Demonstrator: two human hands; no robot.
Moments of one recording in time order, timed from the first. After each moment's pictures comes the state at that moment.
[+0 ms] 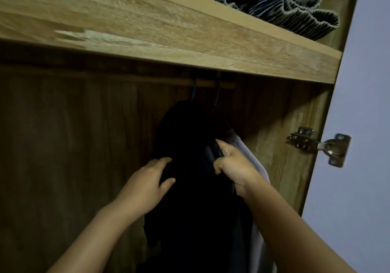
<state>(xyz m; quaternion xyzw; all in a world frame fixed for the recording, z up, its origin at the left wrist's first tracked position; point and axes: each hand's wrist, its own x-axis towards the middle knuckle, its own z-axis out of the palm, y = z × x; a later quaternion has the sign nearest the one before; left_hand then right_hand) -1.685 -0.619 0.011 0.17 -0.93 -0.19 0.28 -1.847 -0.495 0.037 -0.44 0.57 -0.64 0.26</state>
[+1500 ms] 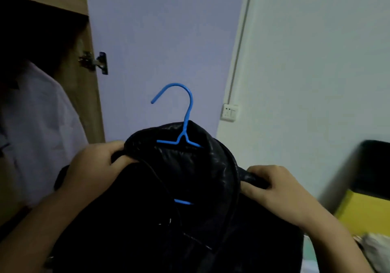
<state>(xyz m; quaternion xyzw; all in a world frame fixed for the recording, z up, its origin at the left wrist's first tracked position) -1.628 -0.279 -0.033 -0.06 -0.91 -0.32 0.26 -1.605 0.041 -0.020 -0.14 0.94 -0.30 -0.09</state>
